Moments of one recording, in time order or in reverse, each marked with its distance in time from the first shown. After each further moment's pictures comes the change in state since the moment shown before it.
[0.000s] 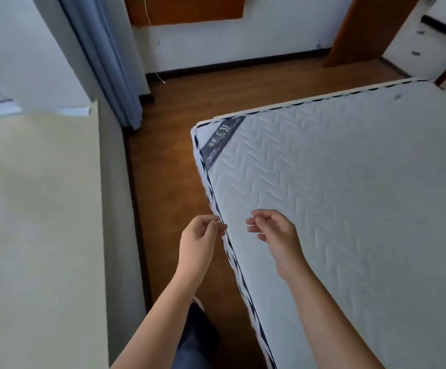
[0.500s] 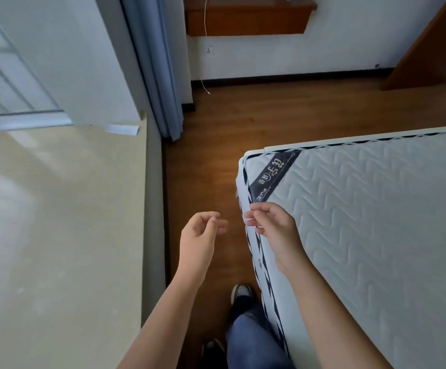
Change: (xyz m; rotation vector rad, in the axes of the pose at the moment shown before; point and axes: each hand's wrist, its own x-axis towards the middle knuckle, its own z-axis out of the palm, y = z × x) left_hand 0.212 0.034 -0.117 -0.092 0.184 0.018; right_hand 0.181 -0.082 0.186 -0.077 -0.181 -0.060
